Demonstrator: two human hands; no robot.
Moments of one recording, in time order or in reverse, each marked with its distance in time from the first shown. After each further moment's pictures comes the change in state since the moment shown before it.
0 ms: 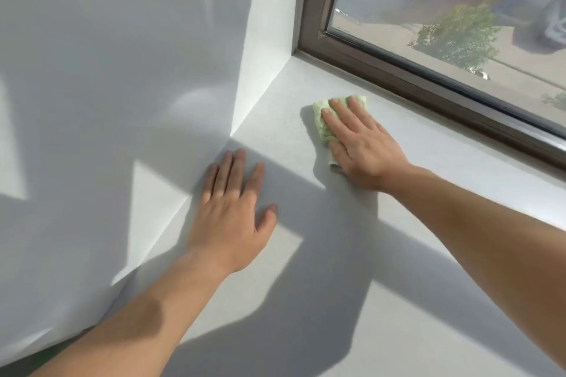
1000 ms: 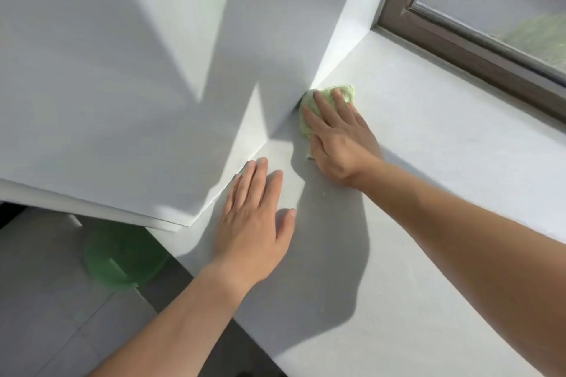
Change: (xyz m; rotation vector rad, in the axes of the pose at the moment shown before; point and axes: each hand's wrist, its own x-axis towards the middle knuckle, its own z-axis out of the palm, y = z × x) left_hand -0.123 -0.029 -0.001 -0.107 0.086 -0.161; right_hand -0.007 -0.152 0.037 0.040 0.062 -0.234
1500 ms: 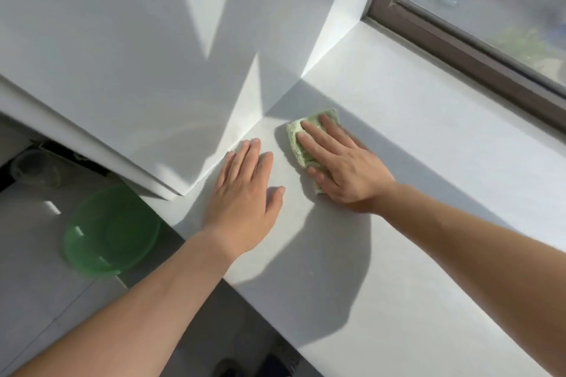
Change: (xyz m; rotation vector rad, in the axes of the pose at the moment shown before) left_hand -0.011 -0.004 -0.008 0.009 -0.041 0.029; right_hand -0.080 -0.004 0.000 -0.033 -0.080 -0.219
